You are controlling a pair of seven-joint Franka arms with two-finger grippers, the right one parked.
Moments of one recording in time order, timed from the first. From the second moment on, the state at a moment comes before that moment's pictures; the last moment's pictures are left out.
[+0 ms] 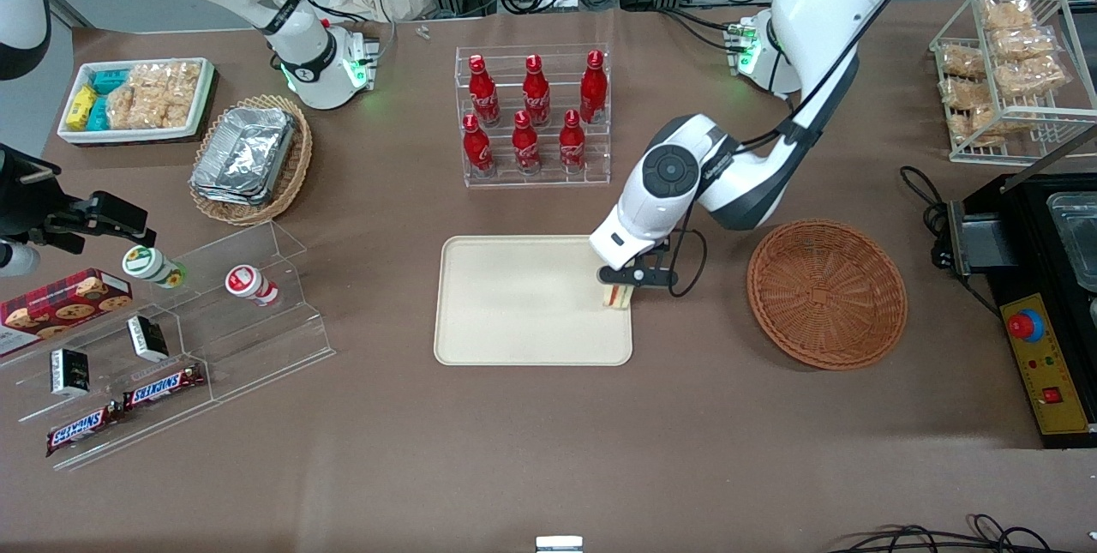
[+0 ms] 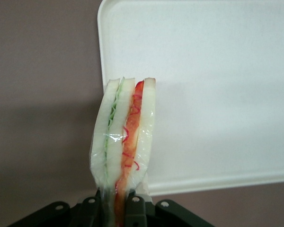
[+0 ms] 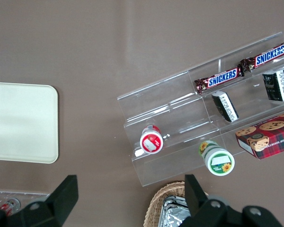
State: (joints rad) arm -0.17 0.54 -0.52 -1.86 0.23 2.37 -0.73
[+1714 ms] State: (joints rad) arm 0.20 0.23 -0.51 -1.53 0.13 1.63 -0.51
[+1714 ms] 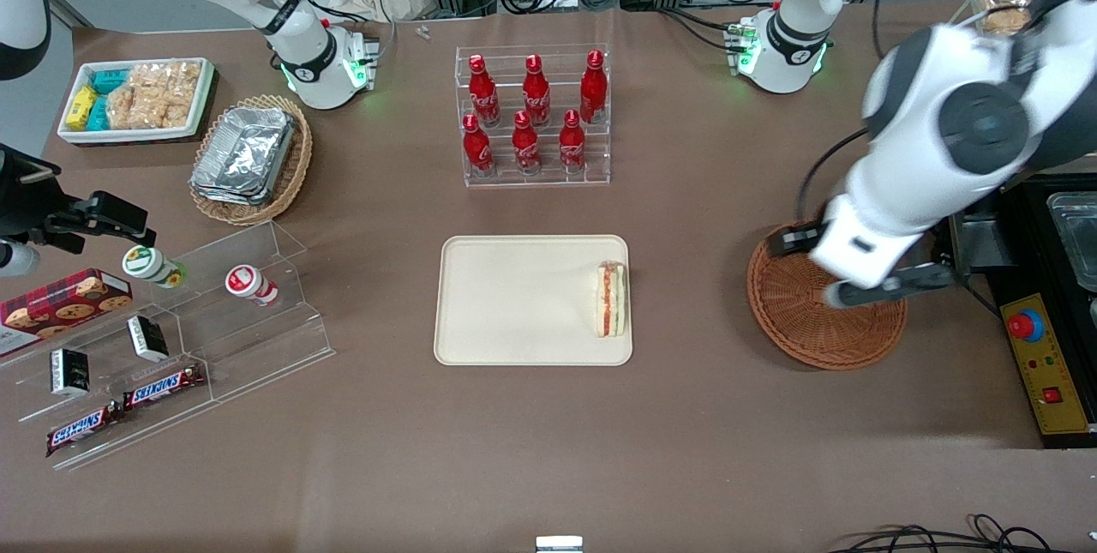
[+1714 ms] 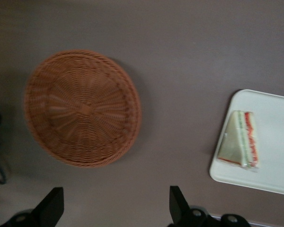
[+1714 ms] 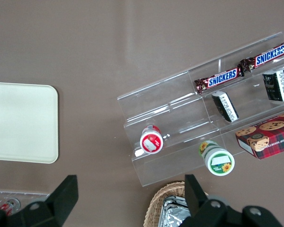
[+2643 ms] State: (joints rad) arm -0.09 -0.02 0.01 -1.60 0.00 1.47 -0.21
